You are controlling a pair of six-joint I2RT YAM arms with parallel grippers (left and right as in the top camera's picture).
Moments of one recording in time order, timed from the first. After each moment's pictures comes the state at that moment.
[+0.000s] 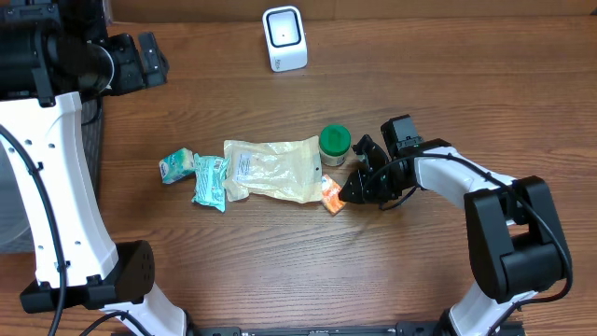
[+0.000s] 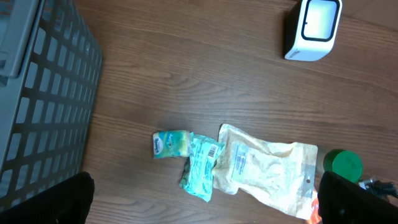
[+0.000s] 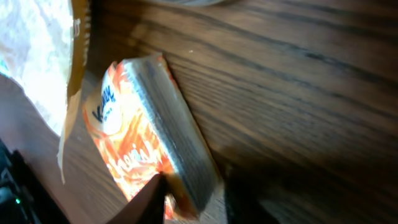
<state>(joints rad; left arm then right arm) 0.08 1.86 2.51 -1.69 0.04 -0.20 0.26 1.86 0.99 -0.56 -0.62 0.10</state>
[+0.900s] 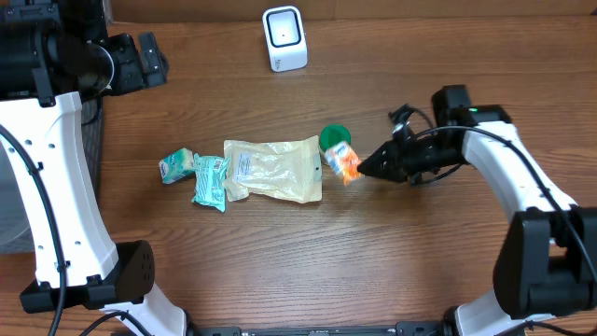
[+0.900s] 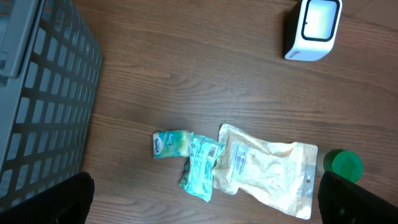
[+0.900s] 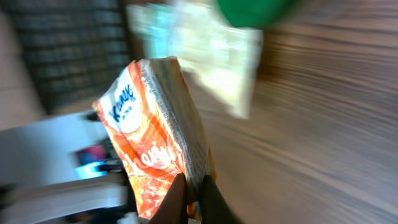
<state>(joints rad) 0.08 1.86 2.51 -1.69 0.04 -0.20 0.05 1.74 1.23 -1.04 -1.05 0.07</state>
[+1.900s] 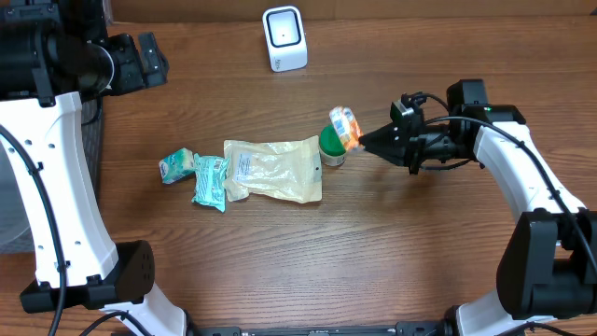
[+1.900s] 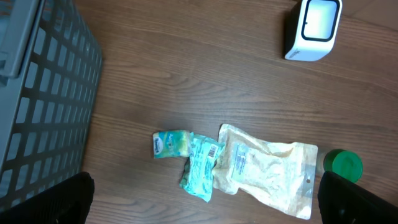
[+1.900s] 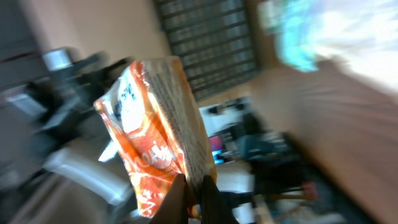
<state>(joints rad) 0.08 1.86 2.51 -1.69 0.04 -0.20 0.01 1.74 1.23 -0.98 -1.40 0.33</state>
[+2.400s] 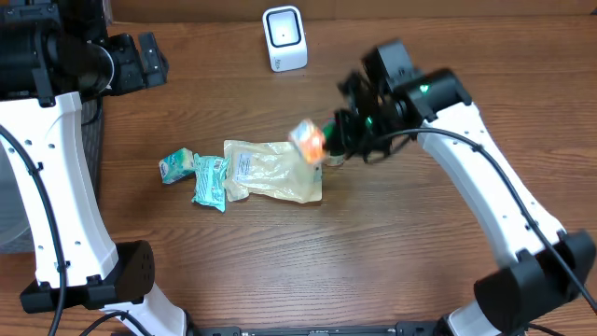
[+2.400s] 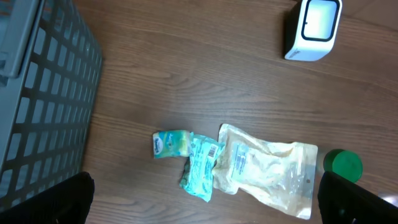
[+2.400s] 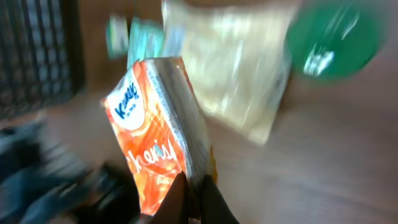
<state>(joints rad) 0.08 1.86 2.51 -1.69 0.04 -0.20 0.43 1.74 1.76 -1.20 -0.43 0.39</state>
